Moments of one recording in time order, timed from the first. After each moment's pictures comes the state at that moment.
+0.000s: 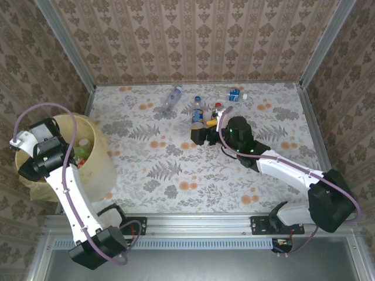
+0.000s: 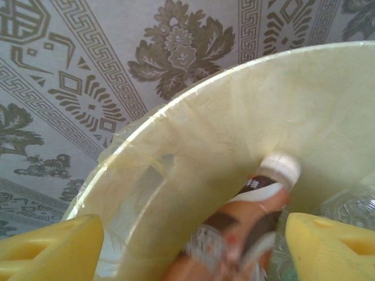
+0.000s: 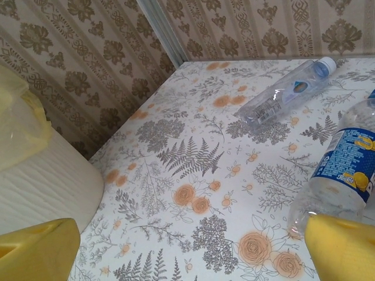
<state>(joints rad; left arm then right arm) 0.49 0.95 1.20 -1.02 -0.63 -0.36 0.60 1.33 0.80 0.27 -0.19 0.40</state>
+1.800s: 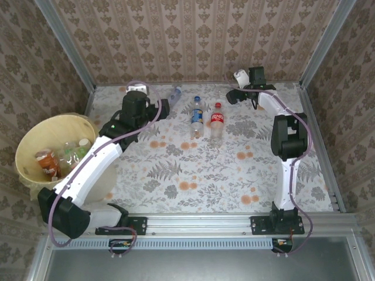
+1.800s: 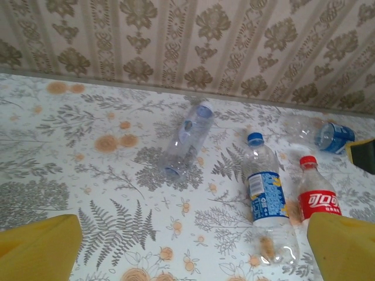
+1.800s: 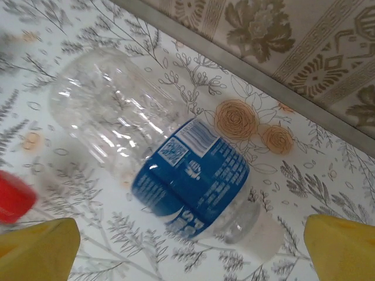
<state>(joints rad) -0.53 1.22 1.18 -0.43 -0.30 -0.39 0.05 2.34 1.99 -0.44 -0.16 -0.45</state>
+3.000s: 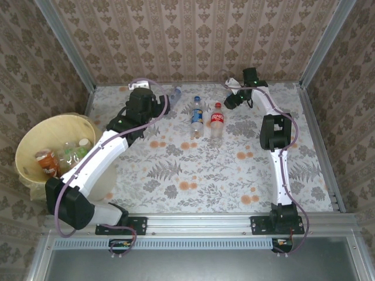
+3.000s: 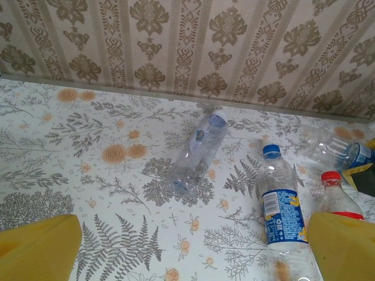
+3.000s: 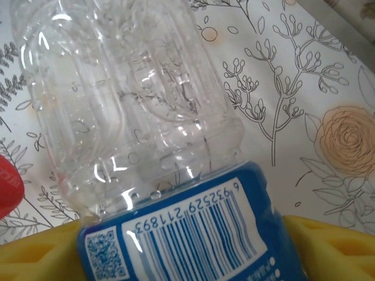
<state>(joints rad) -0.54 1.36 1.25 -0.39 -0.36 -0.39 0.05 2.65 2.43 -0.77 -0.33 -0.65</state>
